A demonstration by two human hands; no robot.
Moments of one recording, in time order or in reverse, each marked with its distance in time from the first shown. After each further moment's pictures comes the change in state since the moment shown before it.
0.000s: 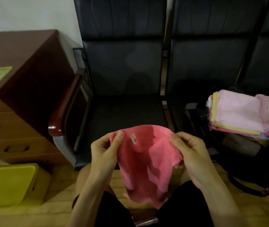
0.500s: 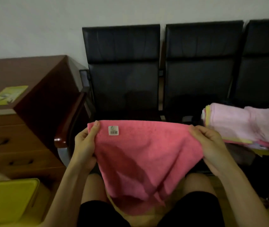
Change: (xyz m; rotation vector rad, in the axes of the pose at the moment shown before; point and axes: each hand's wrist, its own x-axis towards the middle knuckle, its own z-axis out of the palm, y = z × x) left_hand 0.034 0.032 -0.036 -0.139 0.086 -0.073; right_hand 0.014 -0.016 -0.053 0.016 0.109 -0.178
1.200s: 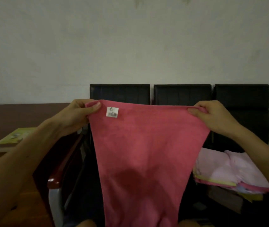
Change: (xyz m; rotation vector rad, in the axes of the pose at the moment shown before) left_hand 0.023 0.193 0.017 0.226 -0.580 0.412; right_hand 0.061 -0.182 -0.056 -0.855 0.010 -0.599
